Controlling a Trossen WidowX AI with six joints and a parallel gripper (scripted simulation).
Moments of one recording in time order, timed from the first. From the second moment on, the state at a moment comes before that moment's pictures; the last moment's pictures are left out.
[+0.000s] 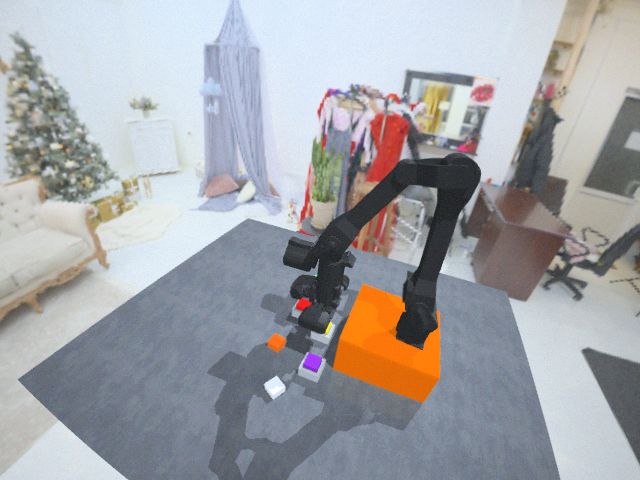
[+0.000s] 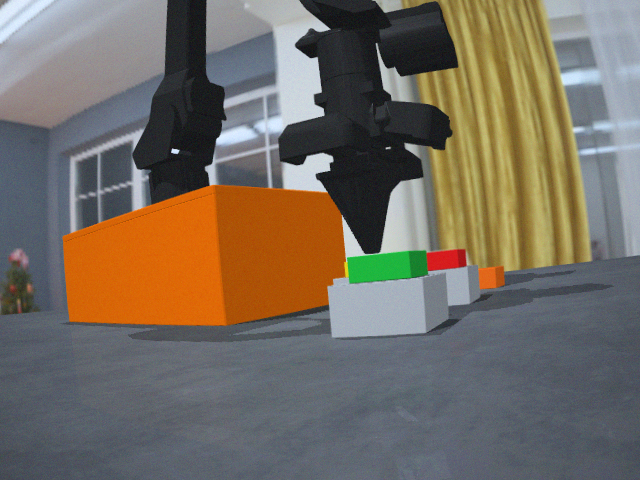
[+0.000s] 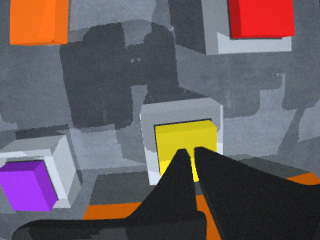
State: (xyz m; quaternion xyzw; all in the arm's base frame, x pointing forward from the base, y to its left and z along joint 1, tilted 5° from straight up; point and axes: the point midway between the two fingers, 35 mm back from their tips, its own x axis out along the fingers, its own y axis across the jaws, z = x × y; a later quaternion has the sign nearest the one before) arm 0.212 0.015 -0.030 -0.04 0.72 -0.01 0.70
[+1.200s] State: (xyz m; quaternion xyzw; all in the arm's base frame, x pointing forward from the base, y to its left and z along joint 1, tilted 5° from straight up) arm 0.209 0.020 -0.011 -0.04 0.72 -0.01 0.69
